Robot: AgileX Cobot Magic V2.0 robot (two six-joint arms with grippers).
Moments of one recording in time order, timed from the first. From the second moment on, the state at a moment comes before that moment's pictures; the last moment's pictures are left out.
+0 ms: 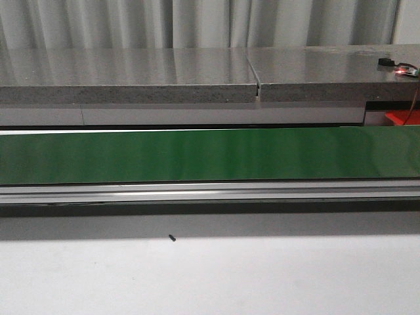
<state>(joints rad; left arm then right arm) -0.08 0.63 -0.66 -0.20 0.70 0.10 -0.54 1.14 -0.43 0.38 0.24 -0.43</state>
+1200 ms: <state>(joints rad) -0.08 0.63 -0.66 -0.20 0.70 0.10 -0.52 0.96 -0.43 0.37 0.18 -0.44</state>
